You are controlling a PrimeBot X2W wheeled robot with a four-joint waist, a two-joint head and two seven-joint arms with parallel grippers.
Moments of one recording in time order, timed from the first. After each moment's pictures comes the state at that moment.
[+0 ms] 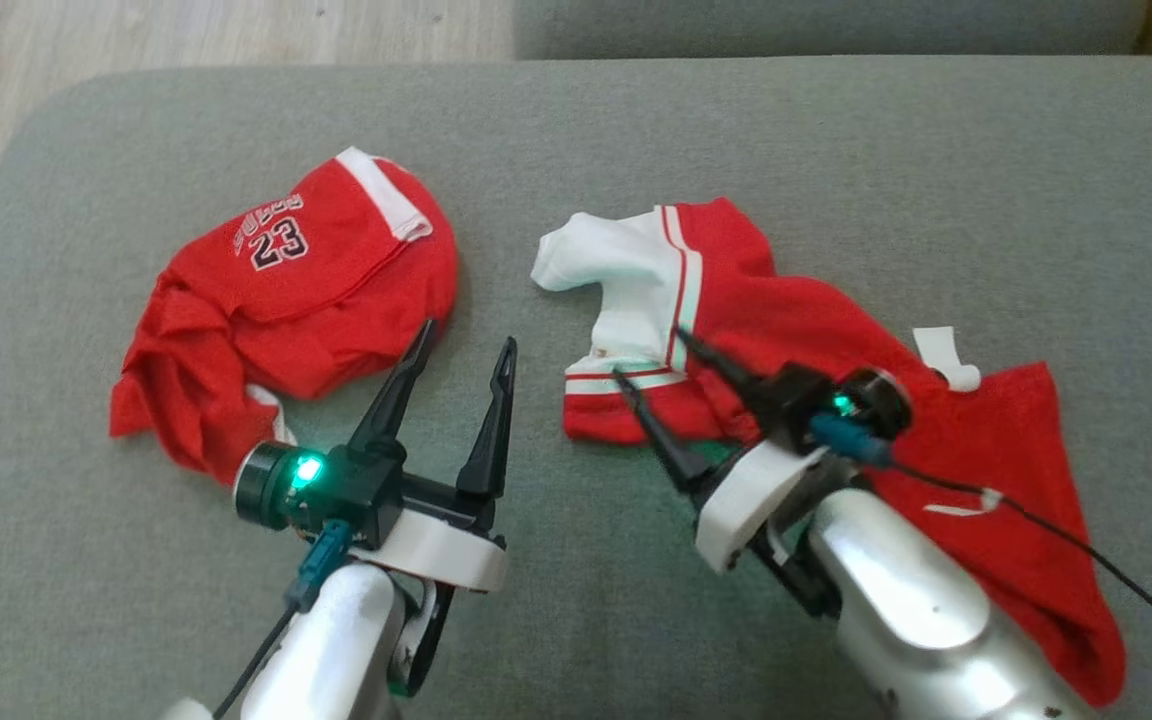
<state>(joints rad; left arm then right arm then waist) -0.29 0.07 -0.45 0.32 -0.21 0.02 -0.25 -0.47 -0.07 0.62 0.61 0.21 0.13 -0.16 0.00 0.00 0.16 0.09</state>
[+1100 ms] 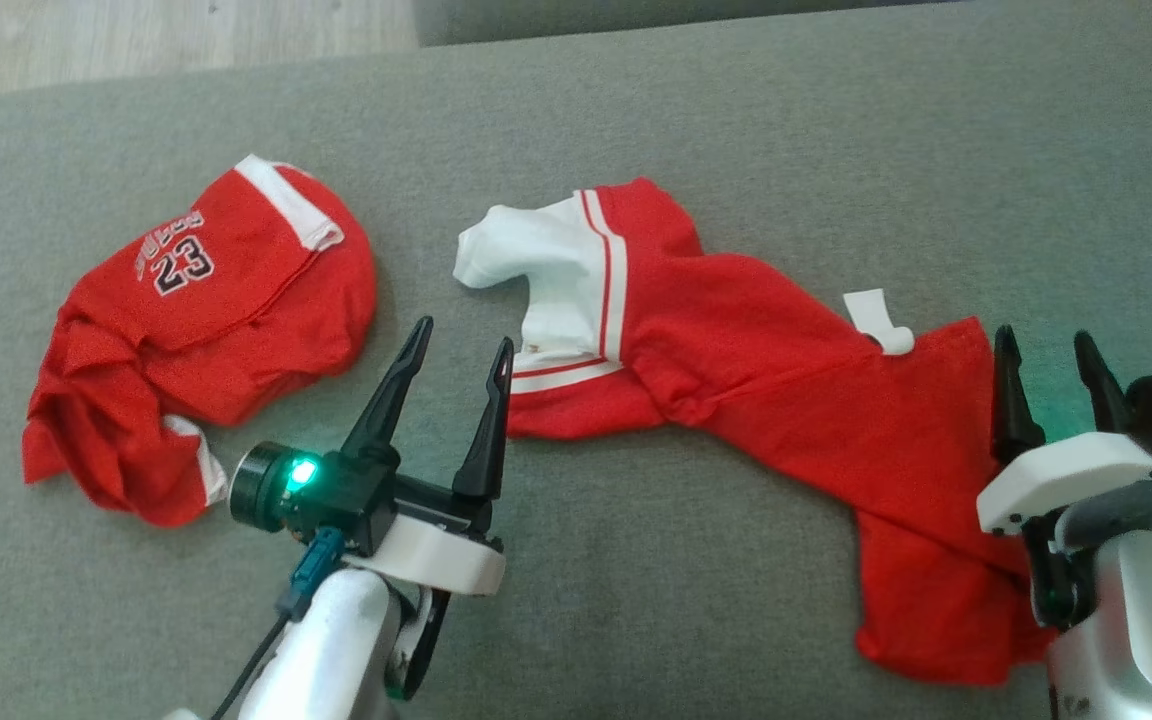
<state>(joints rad) -0.27 0.06 -0.41 0.29 -0.18 0.00 -0.25 -0.24 -0.05 -0.18 0.41 0.07 0.13 -0.05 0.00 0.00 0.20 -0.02</state>
